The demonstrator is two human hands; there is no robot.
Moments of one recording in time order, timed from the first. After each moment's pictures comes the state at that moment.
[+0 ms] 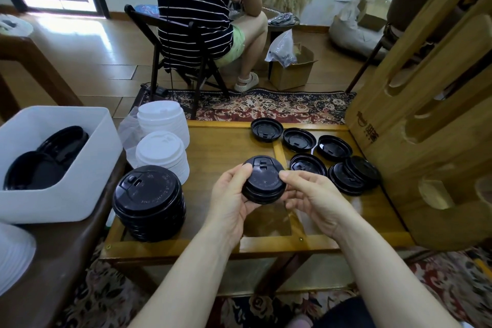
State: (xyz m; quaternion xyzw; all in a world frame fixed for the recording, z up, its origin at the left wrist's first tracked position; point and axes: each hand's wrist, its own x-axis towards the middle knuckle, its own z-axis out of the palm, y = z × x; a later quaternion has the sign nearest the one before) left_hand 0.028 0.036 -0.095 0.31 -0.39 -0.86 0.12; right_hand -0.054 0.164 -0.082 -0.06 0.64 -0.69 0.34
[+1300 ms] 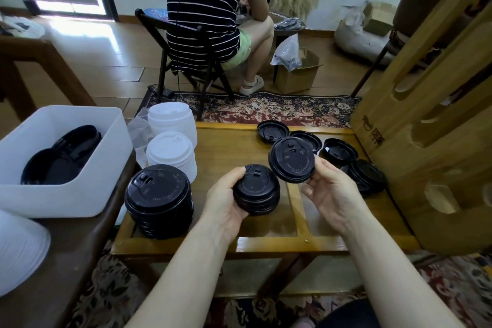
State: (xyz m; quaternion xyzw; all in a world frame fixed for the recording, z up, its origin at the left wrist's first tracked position) left_hand 0.032 0.017 -0.101 0.33 -0.32 -0.88 0.09; right_hand -0.067 0.164 -0.082 -0.02 0.55 -0.79 0.27
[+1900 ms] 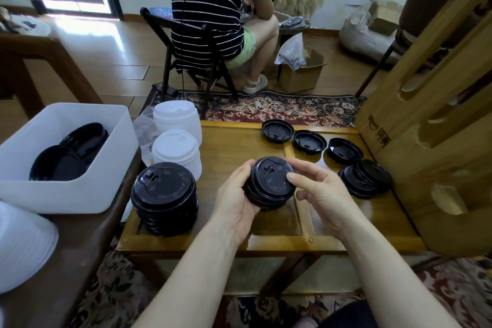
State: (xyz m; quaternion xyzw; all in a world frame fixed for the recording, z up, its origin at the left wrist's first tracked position) left_hand 0.030 0.024 -0.099 0.31 -0.31 -0.89 0.11; right_hand -0.051 0.155 -0.083 -0.11 0.69 -0.67 0.26
